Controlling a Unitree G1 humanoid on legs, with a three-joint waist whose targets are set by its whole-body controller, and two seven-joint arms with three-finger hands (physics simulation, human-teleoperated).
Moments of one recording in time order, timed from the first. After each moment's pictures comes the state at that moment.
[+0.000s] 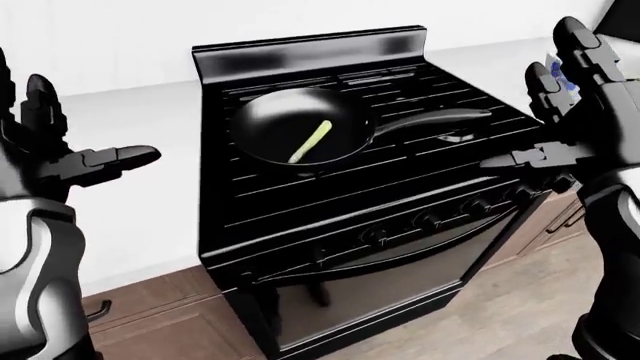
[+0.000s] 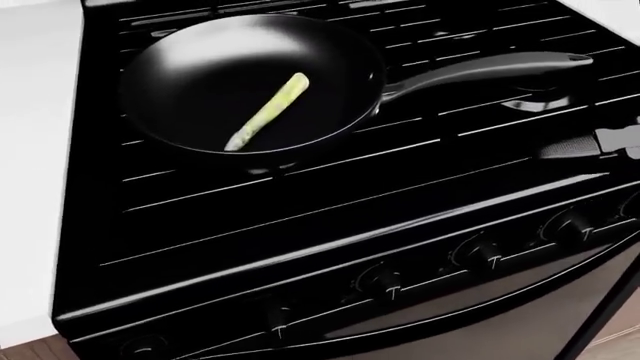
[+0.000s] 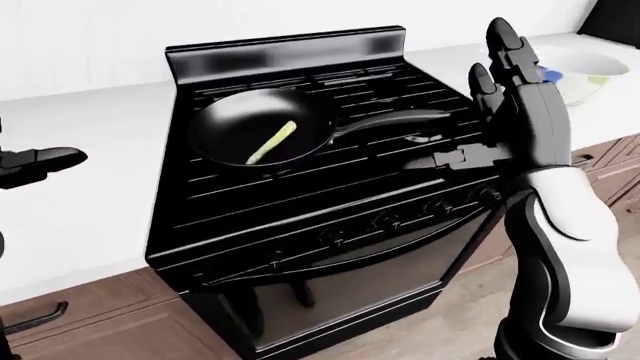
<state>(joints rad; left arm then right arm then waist) -0.37 0.51 0.50 -0.34 -0.42 0.42 0.12 -0.48 -0.50 -0.42 -0.55 0.28 0.80 0.15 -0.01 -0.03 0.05</state>
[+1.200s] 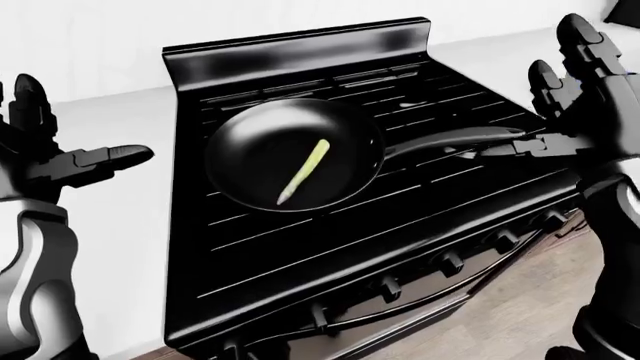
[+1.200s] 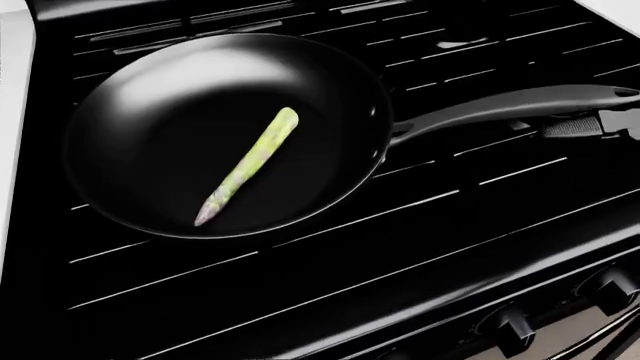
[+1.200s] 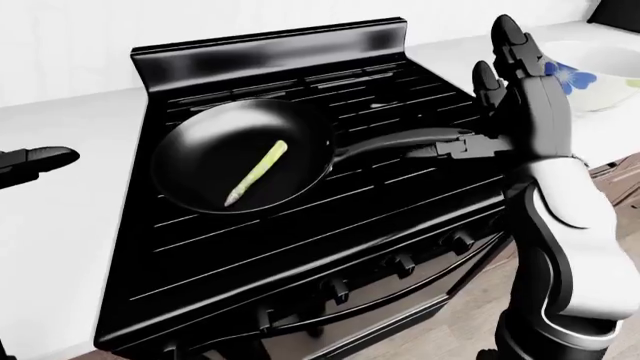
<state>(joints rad) -0.37 0.51 0.52 -0.35 -0.42 0.42 0.12 -0.52 -0.51 -0.41 -0.51 0.30 0.83 0.10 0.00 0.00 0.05</state>
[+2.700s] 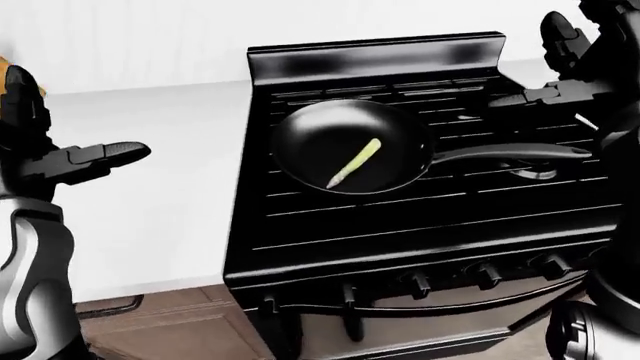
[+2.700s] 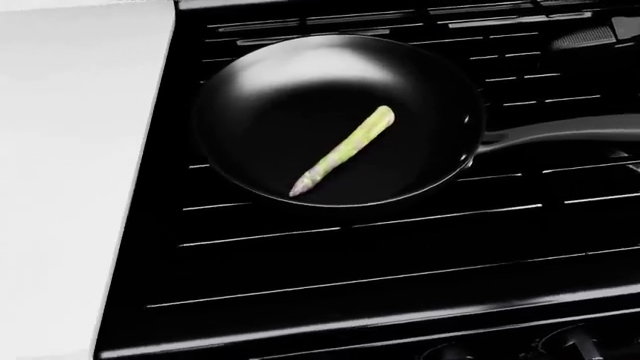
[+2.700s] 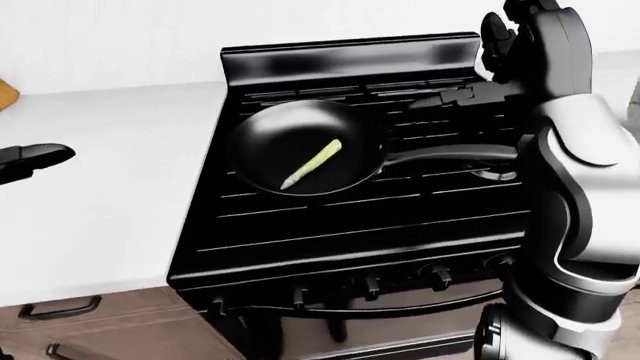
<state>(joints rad) -0.37 0.52 0.52 -0.35 -0.42 0.40 0.12 -0.76 -0.60 -0.34 -0.36 0.28 0.90 0.10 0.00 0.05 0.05</state>
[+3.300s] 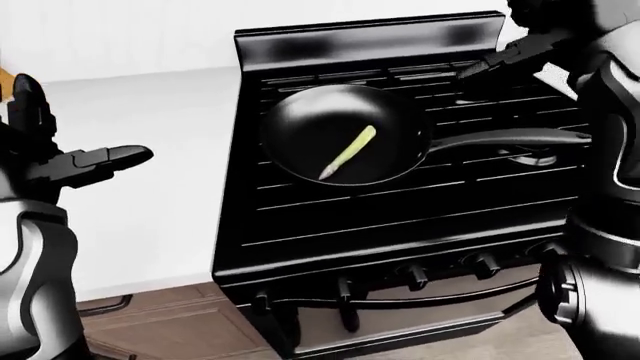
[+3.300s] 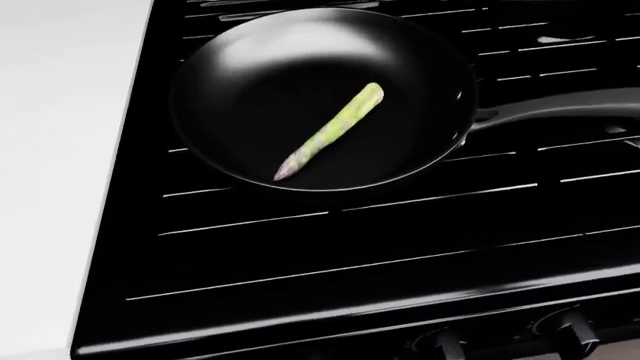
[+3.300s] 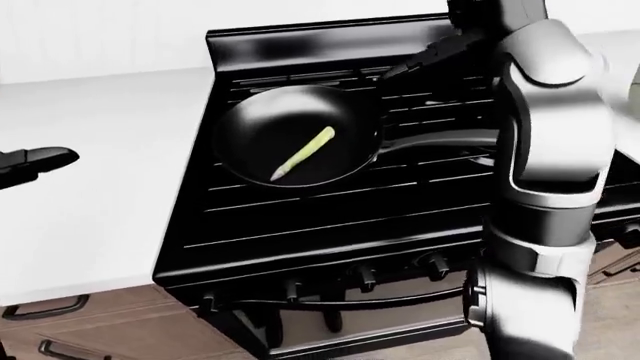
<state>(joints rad) -0.37 0.51 0.52 -0.34 -0.42 0.41 0.12 -1.04 -0.59 -0.16 -0.05 0.00 0.78 0.34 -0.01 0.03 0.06</state>
